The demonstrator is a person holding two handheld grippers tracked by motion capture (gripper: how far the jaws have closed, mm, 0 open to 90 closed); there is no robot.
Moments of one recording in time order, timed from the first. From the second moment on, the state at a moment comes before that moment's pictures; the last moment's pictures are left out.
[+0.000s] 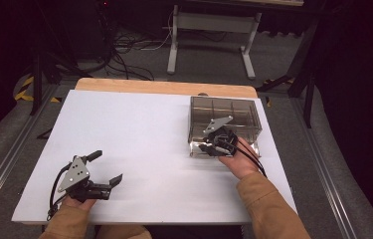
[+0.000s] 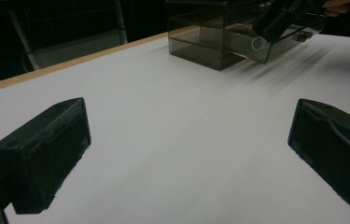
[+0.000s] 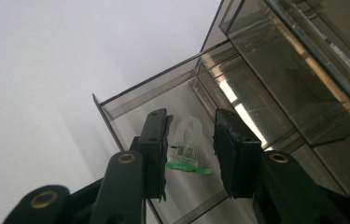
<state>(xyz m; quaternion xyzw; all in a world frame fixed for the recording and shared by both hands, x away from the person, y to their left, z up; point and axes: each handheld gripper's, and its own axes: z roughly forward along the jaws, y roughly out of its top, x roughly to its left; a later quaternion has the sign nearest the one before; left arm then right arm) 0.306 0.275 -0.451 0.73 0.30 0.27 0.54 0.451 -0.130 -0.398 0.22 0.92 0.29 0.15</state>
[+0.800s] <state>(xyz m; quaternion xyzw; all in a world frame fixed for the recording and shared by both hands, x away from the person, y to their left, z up) 0.306 0.275 -0.451 0.73 0.30 0.28 0.54 0.426 -0.145 -0.370 0.20 0.91 0.33 0.16</state>
